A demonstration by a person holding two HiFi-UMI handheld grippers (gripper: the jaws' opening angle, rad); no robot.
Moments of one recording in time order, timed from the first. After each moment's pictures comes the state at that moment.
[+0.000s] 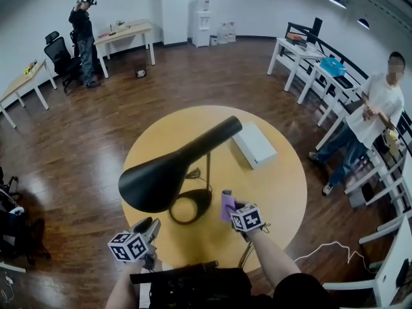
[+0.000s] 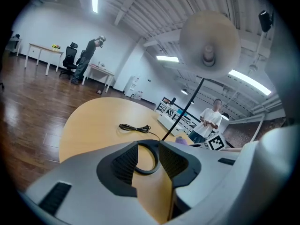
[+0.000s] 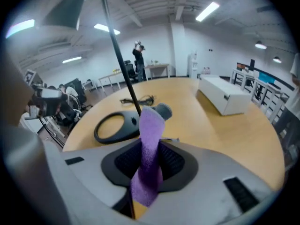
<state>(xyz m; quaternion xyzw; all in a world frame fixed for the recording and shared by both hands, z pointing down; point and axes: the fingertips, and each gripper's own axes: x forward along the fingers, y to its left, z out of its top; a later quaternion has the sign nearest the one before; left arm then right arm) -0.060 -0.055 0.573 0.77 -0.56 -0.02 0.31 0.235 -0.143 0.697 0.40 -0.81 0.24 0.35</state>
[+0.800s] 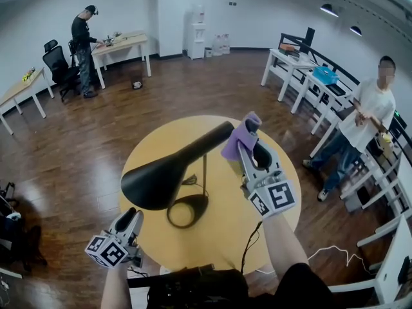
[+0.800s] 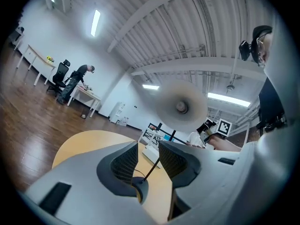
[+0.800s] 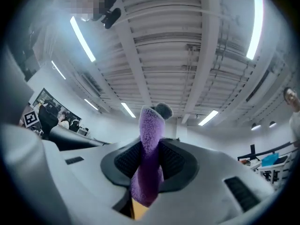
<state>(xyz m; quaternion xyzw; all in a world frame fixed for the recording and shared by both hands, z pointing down) -0.089 -0.046 0.446 0.81 -0.52 -0.18 0.20 0.209 -0.170 0.267 0.44 -0.88 -0.17 -0.09</state>
